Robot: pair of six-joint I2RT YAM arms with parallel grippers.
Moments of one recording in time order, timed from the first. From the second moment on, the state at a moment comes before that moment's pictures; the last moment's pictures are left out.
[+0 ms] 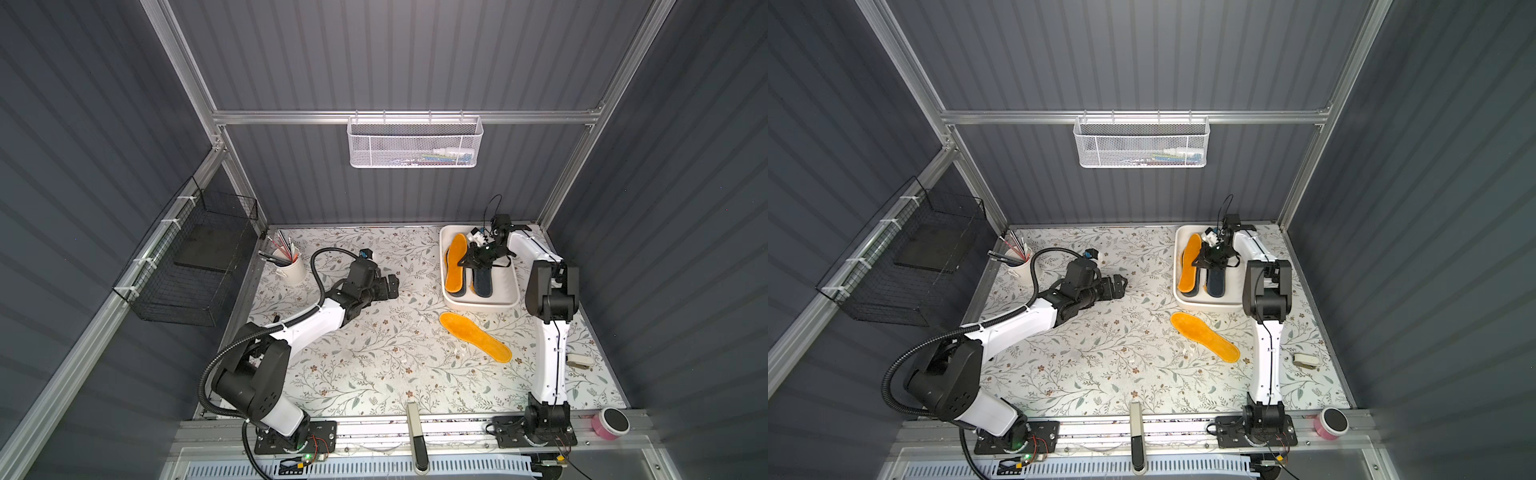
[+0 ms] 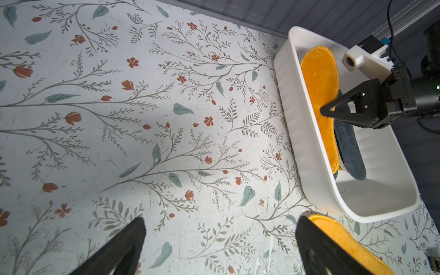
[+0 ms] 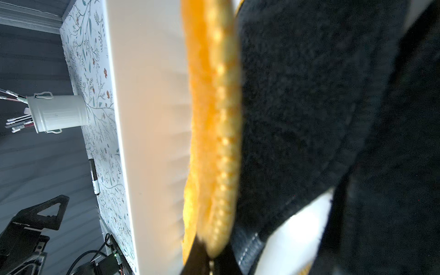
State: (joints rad) left arm -0.58 1.56 0.96 -0.04 -0.01 -0.50; right arm 0.02 2.37 1.98 -0.92 -0.70 0.14
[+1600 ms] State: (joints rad) left arm -0.58 1.57 0.96 -0.06 -0.01 -0.50; right arm 0.02 2.10 1.84 -1.01 -0.55 0.12
